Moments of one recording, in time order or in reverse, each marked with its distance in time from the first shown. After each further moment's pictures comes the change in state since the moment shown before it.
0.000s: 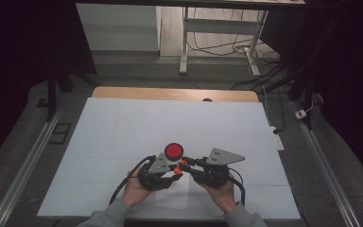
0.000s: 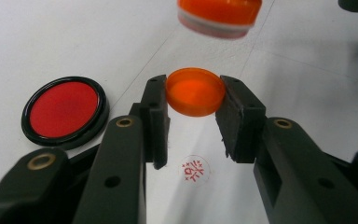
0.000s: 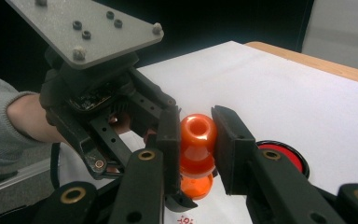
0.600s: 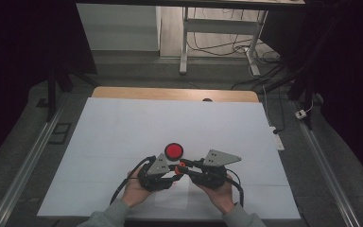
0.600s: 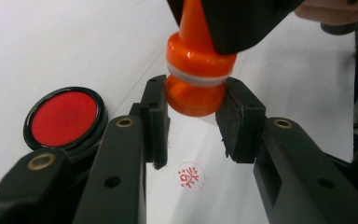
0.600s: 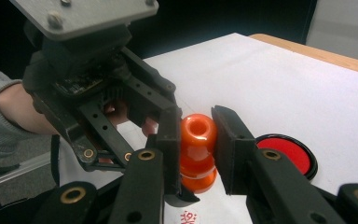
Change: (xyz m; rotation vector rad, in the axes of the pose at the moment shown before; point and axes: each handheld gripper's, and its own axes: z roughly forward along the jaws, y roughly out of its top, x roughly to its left) left arm -0.004 0.003 -0.005 -0.031 0.005 0.012; right arm 0.002 -0.005 0.006 0.026 0.007 -0.003
